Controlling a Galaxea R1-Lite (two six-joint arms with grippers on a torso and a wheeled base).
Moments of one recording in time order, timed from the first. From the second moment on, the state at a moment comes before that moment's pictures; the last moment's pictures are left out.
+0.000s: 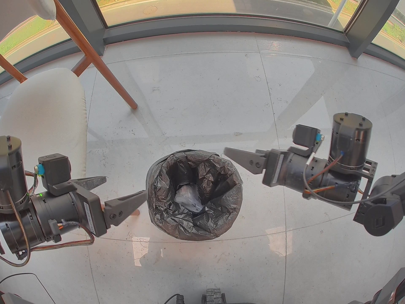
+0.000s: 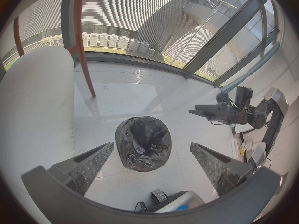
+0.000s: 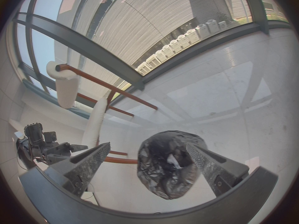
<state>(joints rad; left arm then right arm) -0.62 1.22 -0.60 -0.31 0.06 -0.20 0.69 1.73 -0.79 -0.77 0.08 0.44</state>
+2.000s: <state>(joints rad) -0.12 0.09 -0.02 -0.02 0.10 -0.06 0.00 0.02 -0.02 0.00 -0.02 0.01</state>
